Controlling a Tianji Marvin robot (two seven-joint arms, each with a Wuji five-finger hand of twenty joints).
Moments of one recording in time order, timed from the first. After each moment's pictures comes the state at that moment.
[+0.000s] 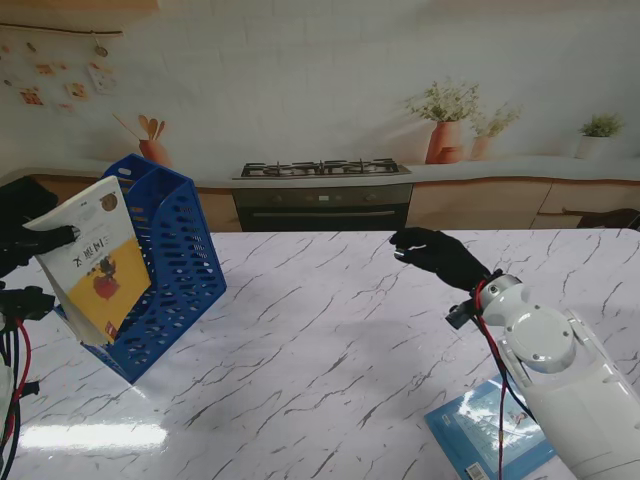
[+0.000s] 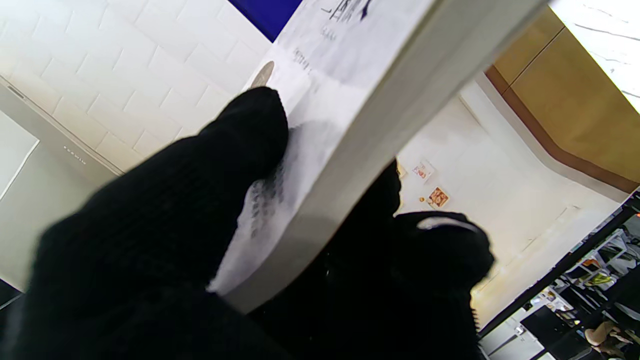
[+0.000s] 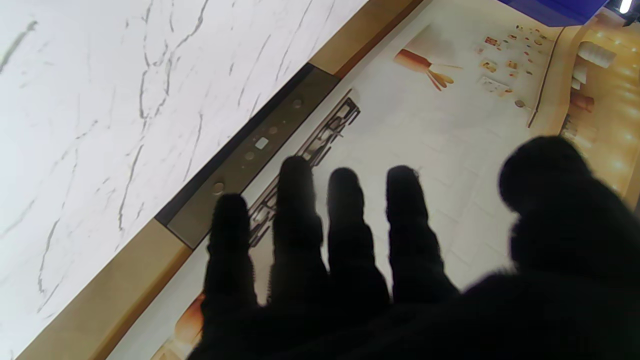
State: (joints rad) left arm 1.85 -1.15 -1.90 -2.18 0.42 0.27 0.00; right arm -1.45 -1.10 1.36 -1.56 -0.13 -0.11 0.23; left_hand 0.86 -0.80 0.87 -0.07 0.66 -0.06 1.32 1.46 1.17 0.05 0.32 0.96 1.20 0.12 0.95 0.92 1.03 0.14 1.59 0.45; right_hand 0.53 -0.30 0.44 -0.07 0.52 -0.02 0.35 0.71 0.64 0.06 0.31 0.42 0.72 0.07 0.24 0.42 0.13 0.25 0.89 0.68
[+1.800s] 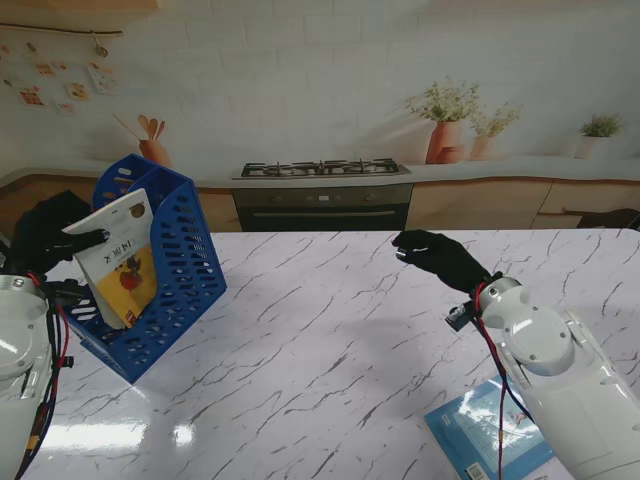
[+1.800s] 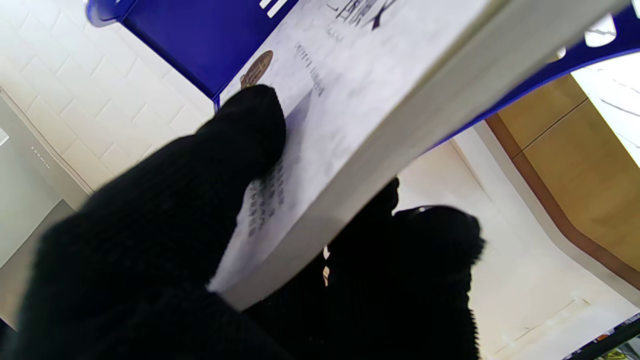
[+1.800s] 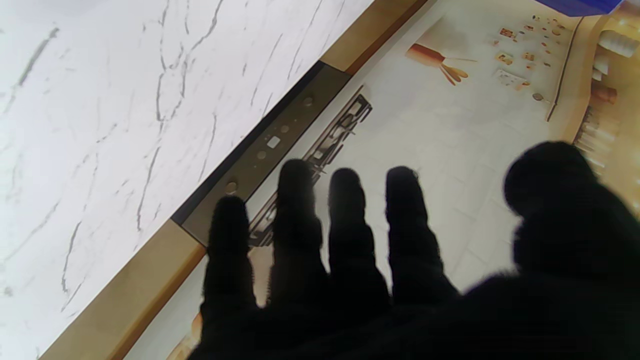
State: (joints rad) left arm 1.59 -1.14 -1.79 -1.67 0.31 -0.05 0.05; right arm -1.46 -1.10 1.36 -1.55 -0.13 -0.08 0.21; left_hand 0.86 -0.80 0.85 -0.07 0.66 -0.12 1.32 1.46 1.16 0.01 0.31 0.99 1.17 0.12 0.90 0.93 0.96 0.14 1.56 0.46; right_hand 0.51 -0.28 0.41 -0.07 0.52 -0.02 0.35 0.70 0.65 0.05 0.30 0.42 0.70 0.07 0.23 0.42 0.11 0.25 0.87 0.68
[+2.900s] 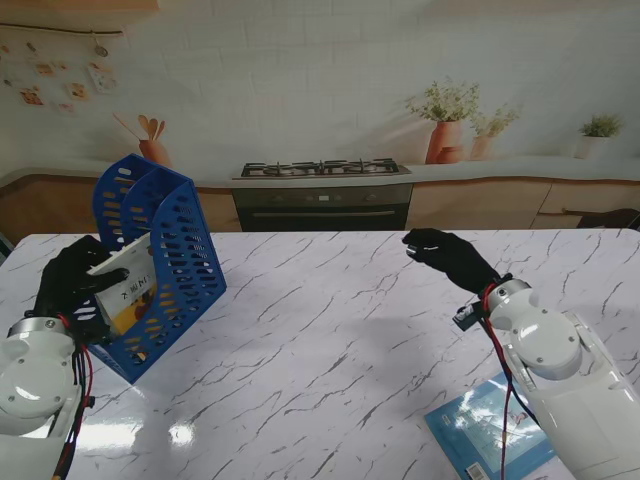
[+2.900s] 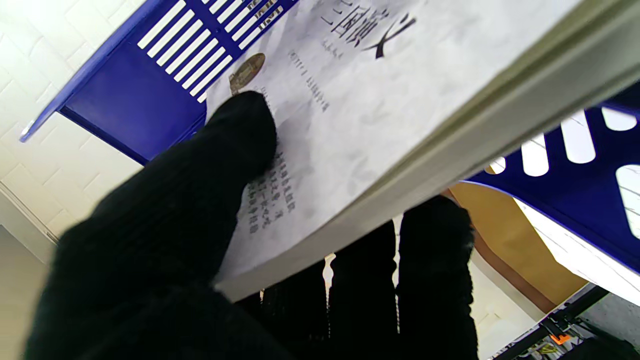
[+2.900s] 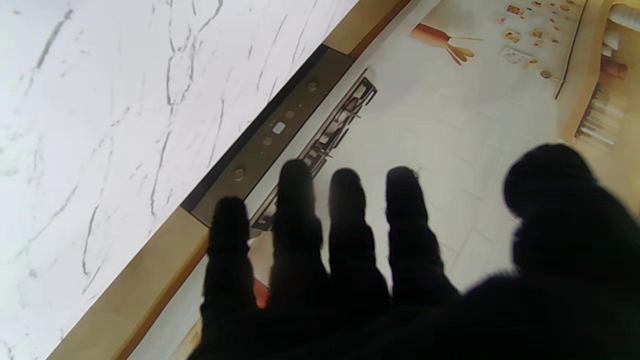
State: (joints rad) left arm 1.69 -1.17 -1.73 -1.62 0.31 -0.04 0.18; right arm -1.48 -1.11 1.40 -1.55 -0.12 -0.08 0.19; left_hand 0.87 -0.71 0.74 -0.07 0.60 -0.12 1.32 1.19 1.14 0.00 0.27 0.82 1.03 0.15 0.79 0.83 0.73 0.23 1.52 0.55; right_hand 0.51 -0.27 0.41 -0.07 0.52 -0.02 0.35 0.70 0.65 0.05 0.30 0.42 0.70 0.07 0.23 0.42 0.11 0.25 0.87 0.67
